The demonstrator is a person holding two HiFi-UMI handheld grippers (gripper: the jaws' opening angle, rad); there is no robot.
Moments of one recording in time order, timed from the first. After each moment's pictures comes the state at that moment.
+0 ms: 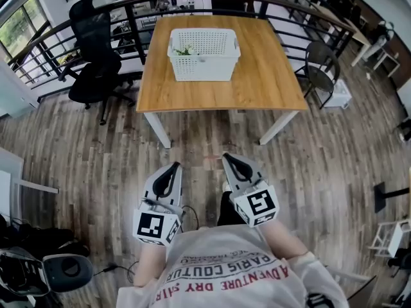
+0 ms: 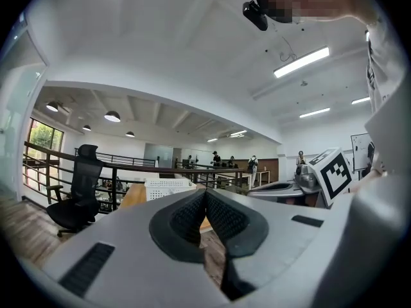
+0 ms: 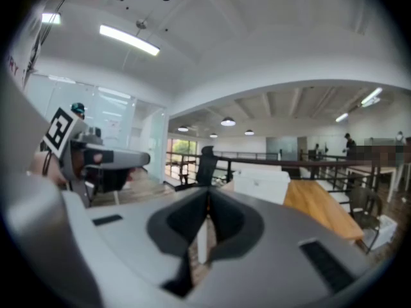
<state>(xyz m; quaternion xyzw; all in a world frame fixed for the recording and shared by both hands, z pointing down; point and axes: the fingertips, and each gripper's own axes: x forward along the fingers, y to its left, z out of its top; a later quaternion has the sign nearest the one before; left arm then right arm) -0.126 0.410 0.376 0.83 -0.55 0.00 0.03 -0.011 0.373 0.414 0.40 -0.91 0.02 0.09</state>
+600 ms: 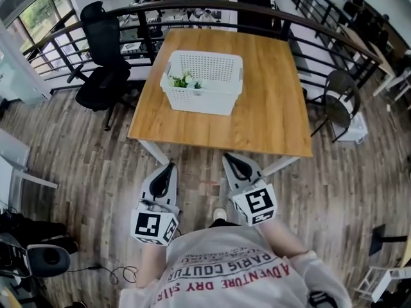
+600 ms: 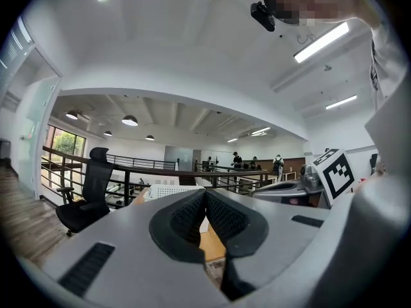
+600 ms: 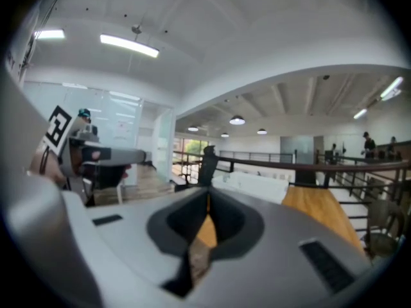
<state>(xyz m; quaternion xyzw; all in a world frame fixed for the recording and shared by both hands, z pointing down) -0.071 0.237 0.375 0.77 -0.63 -0.01 0.03 0.050 0.175 0.414 0.33 -0.94 0.00 0.09</state>
